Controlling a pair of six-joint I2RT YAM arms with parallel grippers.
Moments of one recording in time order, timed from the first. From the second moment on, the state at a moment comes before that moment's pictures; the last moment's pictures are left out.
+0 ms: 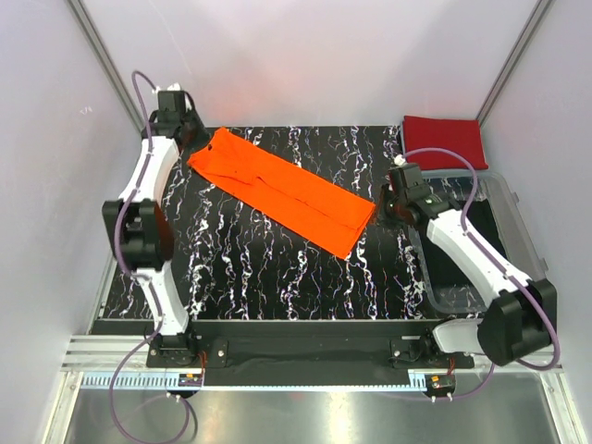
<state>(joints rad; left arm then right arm) 0.02 2.01 1.87 -0.55 0.04 -0.44 0.36 1.33 1.09 -0.65 0.03 0.54</state>
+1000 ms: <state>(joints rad) -0.70 2.02 1.40 -0.32 0.04 -0.69 0.36 0.96 0.91 -0.72 -0.04 0.58</state>
